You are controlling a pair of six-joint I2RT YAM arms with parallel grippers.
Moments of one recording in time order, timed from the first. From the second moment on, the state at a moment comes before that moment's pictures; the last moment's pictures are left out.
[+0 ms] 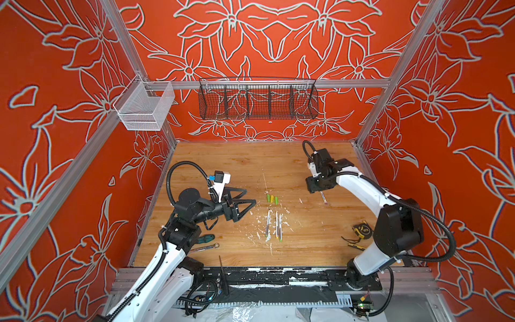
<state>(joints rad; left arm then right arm) -0.29 0.70 0.62 0.01 0.81 -0.53 0.38 1.60 1.29 -0.91 0.08 0.11</state>
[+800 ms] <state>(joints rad) -0.29 0.75 0.79 -0.52 0.56 -0.33 0.79 1.53 0.95 -0.61 -0.01 0.53</state>
